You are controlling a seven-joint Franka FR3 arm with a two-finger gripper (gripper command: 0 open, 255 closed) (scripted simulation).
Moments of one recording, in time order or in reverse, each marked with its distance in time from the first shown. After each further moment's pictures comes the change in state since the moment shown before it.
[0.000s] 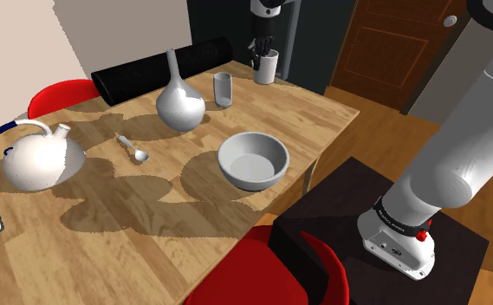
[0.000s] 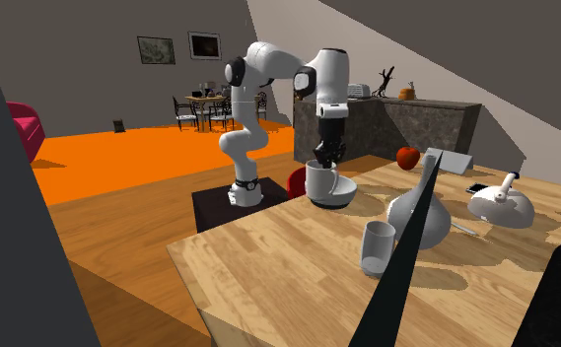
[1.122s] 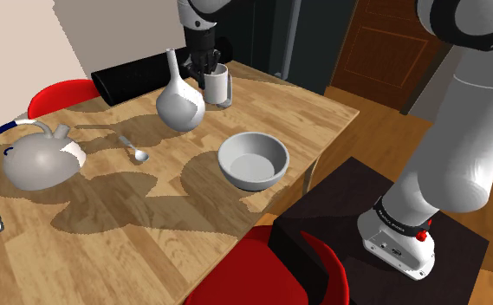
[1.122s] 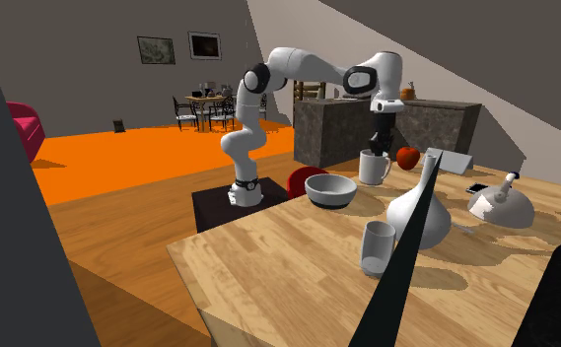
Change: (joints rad) arm 0.220 0.192 0.167 0.253 -0.076 -0.092 0.397
